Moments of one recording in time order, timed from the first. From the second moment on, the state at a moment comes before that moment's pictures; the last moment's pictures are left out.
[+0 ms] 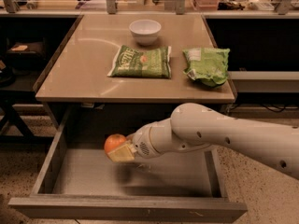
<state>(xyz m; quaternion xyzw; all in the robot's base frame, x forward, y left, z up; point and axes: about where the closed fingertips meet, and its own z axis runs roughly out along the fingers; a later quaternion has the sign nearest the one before) 0.466 0.077 0.700 -0.39 0.82 0.32 0.28</state>
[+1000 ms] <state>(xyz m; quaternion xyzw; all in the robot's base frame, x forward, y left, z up) 0.470 0.079 0.663 -0.34 0.83 0.31 0.32</state>
